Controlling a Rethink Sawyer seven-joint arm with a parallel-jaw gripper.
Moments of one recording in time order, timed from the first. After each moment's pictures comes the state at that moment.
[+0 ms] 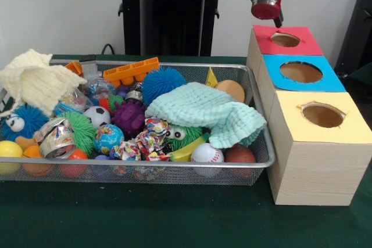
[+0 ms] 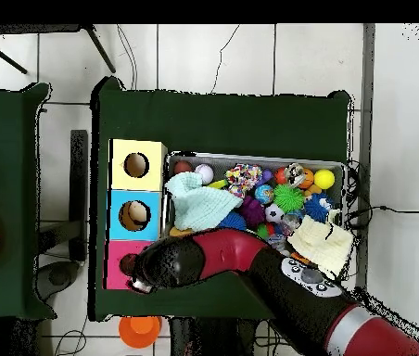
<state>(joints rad) -0.69 -0.64 0.80 2.15 -0.24 0.64 0.82</state>
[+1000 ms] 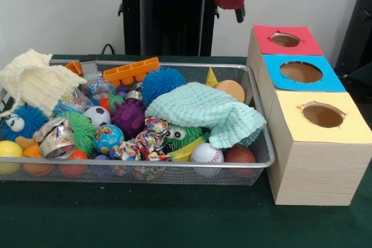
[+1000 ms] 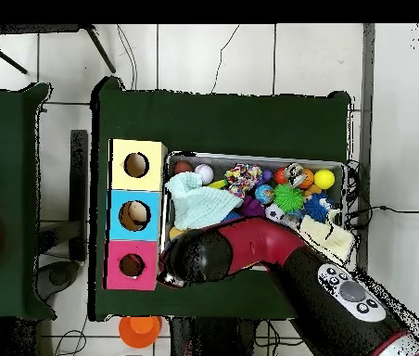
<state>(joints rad) -0.79 -0.76 0.84 2.09 -0.36 0.82 0.82</state>
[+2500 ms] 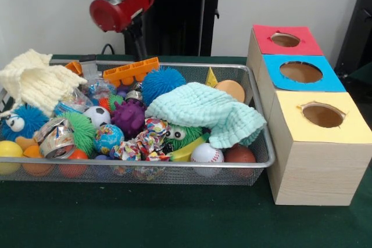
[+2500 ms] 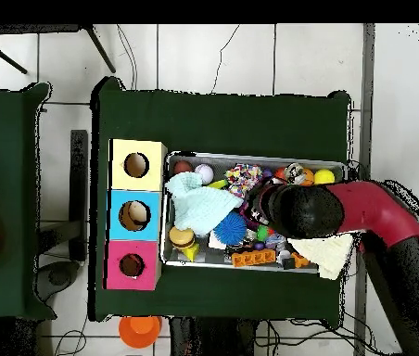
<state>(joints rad) -1.03 -0.70 0.91 1.76 -0.57 0.87 0.74</state>
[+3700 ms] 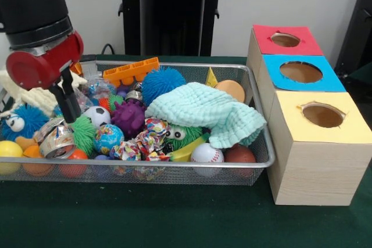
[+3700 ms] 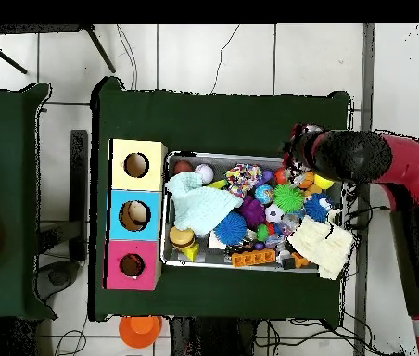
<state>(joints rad) -1.00 -0.47 0.91 1.33 -0.62 0.98 0.29</state>
